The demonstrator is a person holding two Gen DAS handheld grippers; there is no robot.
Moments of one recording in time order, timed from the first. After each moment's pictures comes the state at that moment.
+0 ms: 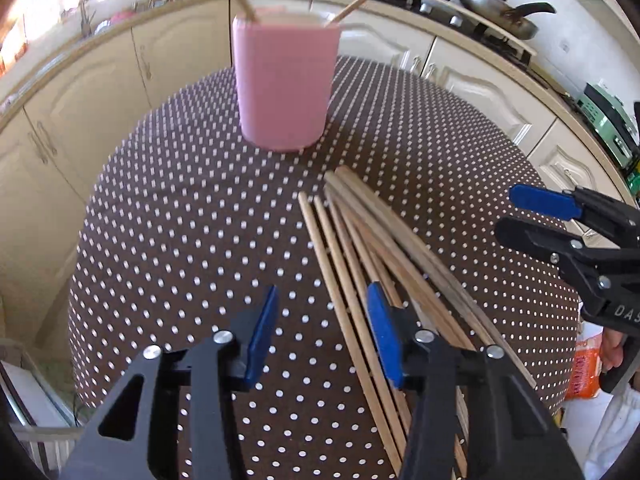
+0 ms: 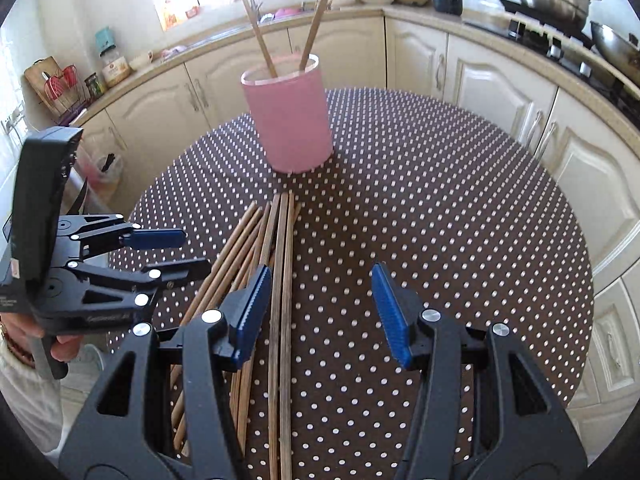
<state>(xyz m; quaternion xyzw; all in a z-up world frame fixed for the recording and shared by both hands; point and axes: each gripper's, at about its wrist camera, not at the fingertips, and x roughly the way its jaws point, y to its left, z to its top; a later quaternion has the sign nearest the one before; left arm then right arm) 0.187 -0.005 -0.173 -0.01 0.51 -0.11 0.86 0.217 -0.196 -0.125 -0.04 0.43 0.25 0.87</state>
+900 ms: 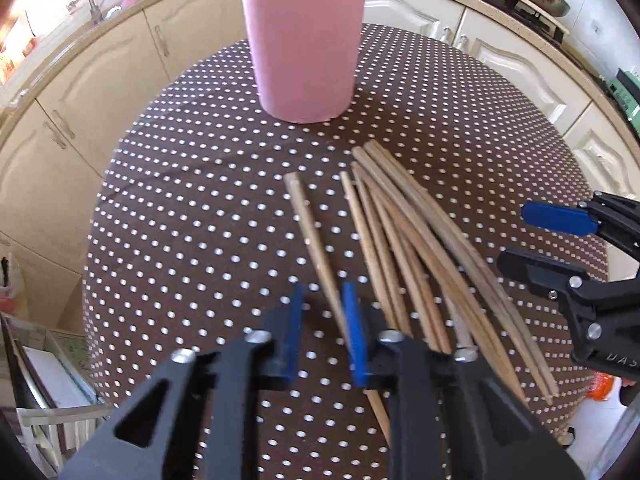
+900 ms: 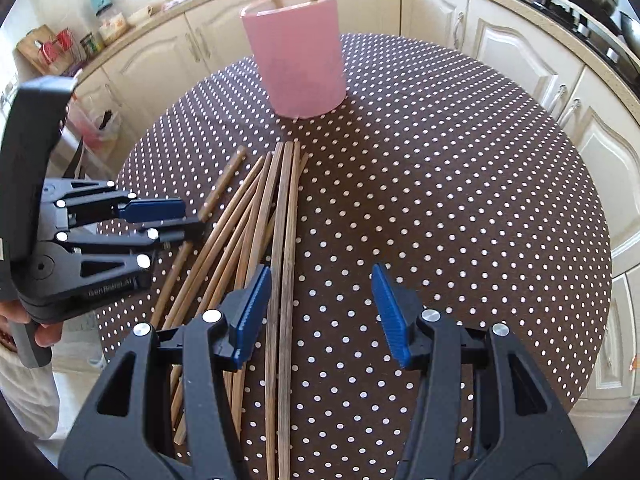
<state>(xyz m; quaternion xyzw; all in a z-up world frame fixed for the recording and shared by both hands) 0.219 -0.020 -0.188 0.02 0.55 -0.05 0.83 0.239 -0.167 -0.154 -0.08 0.51 0.26 0.82</state>
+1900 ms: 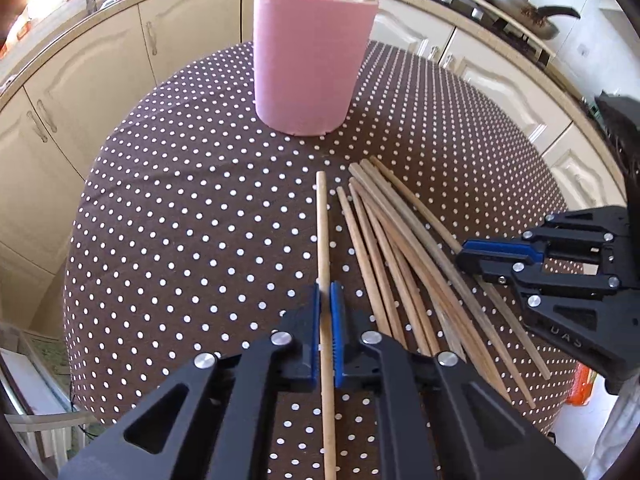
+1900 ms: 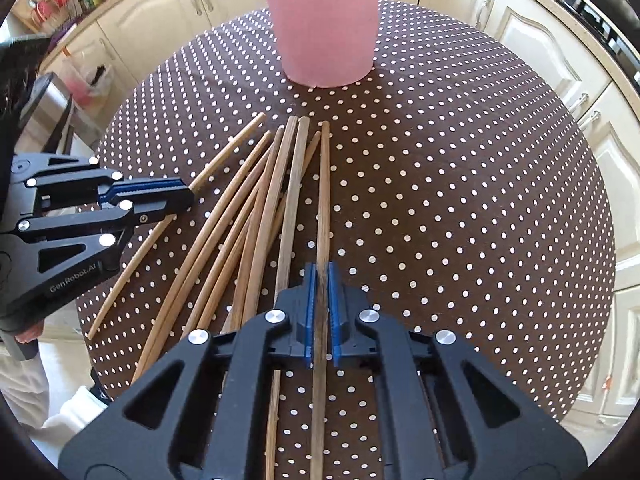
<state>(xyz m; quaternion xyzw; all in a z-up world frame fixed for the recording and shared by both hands) 0.222 0.003 -0.188 -0.03 0.52 -0.10 0.85 0.261 -0.113 -0.170 -0.13 0.54 0.25 0.79</state>
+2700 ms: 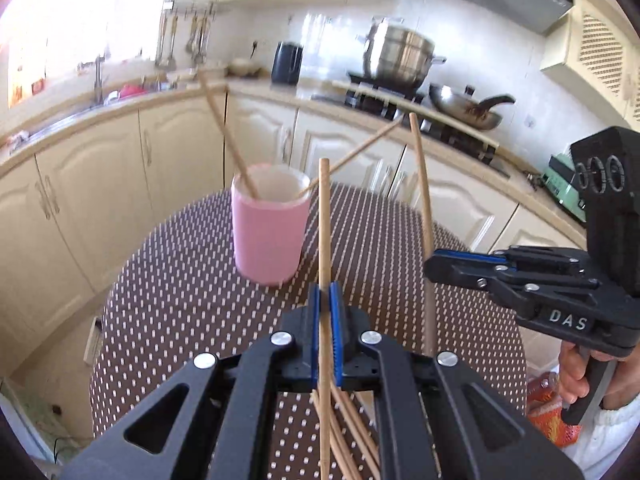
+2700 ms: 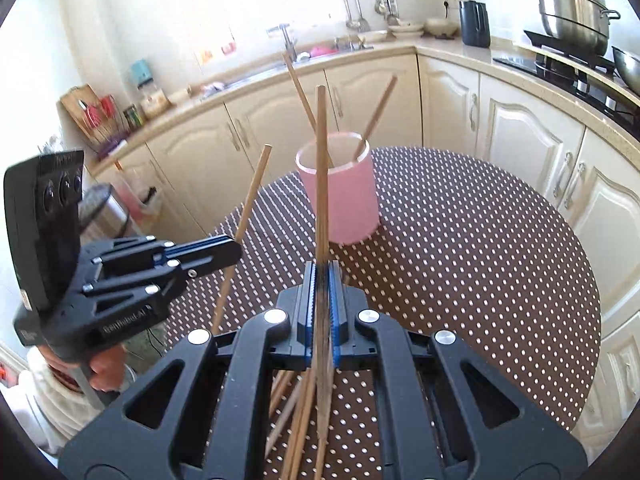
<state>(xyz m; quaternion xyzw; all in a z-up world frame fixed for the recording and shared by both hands) 0.177 -0.009 -0.085 -0.05 0.32 -0.13 0.94 0.226 -0.165 -0.065 0.01 0.36 0.32 0.88</state>
